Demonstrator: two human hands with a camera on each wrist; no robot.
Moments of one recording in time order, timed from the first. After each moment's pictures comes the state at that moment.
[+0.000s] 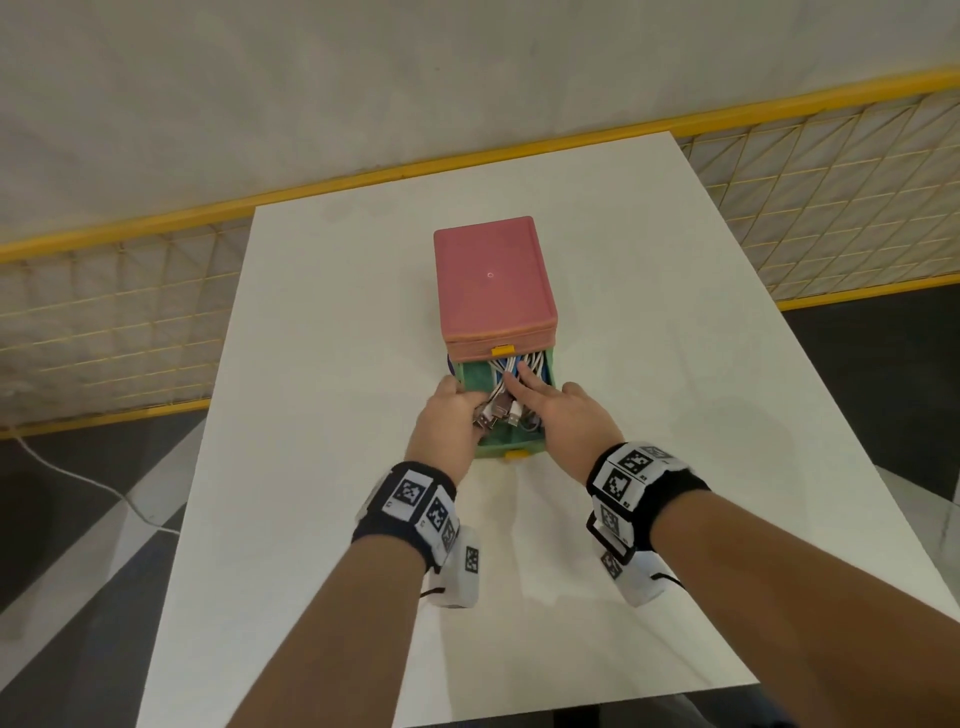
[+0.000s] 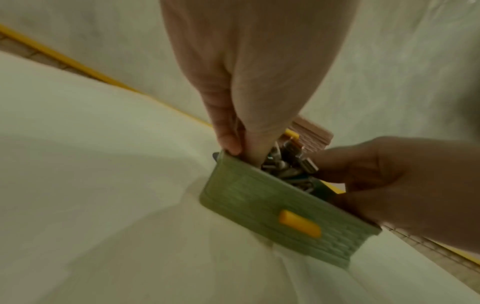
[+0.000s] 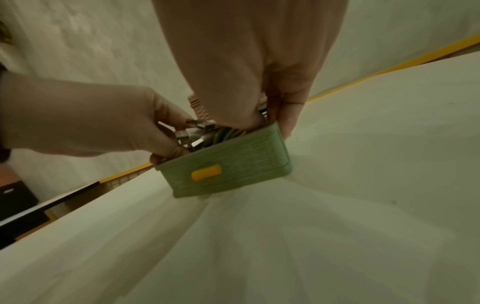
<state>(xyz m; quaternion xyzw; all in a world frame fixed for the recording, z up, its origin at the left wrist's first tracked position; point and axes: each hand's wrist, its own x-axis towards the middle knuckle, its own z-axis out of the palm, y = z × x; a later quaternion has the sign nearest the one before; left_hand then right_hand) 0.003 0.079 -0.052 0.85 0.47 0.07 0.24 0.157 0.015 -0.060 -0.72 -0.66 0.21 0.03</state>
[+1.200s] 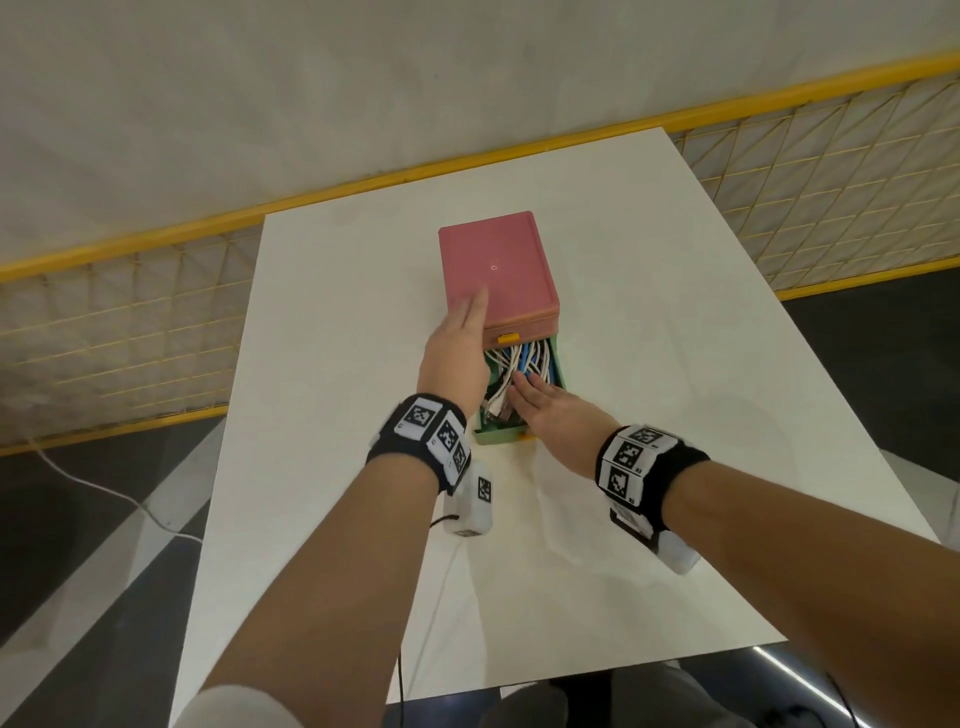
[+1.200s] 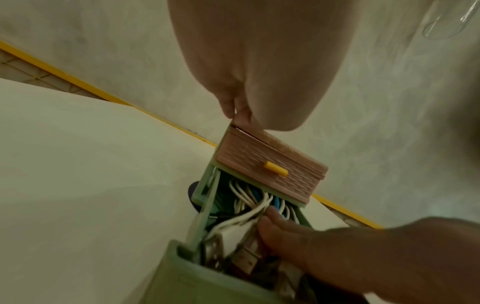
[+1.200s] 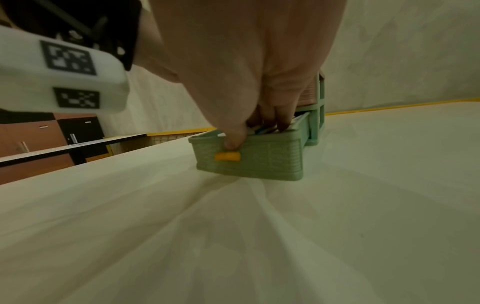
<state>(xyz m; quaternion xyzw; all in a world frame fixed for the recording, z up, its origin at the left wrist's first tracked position) 0.025 0.110 -0.020 0.86 0.45 0.16 0.17 0.144 0.005 -0.061 -0.63 -0.76 0.14 -0.08</state>
